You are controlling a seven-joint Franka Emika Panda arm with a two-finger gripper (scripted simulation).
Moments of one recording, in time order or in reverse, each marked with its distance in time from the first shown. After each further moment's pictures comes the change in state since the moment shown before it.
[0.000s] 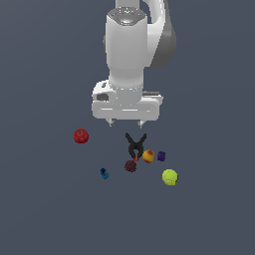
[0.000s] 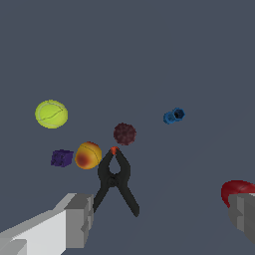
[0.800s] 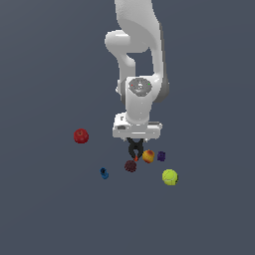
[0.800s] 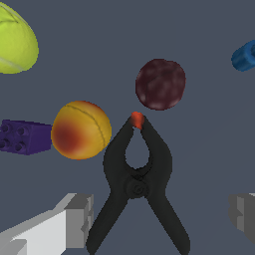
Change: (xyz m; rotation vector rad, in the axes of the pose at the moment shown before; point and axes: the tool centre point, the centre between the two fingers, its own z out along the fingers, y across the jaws) arm -0.058 -0.042 0.160 0.010 -0.065 0.001
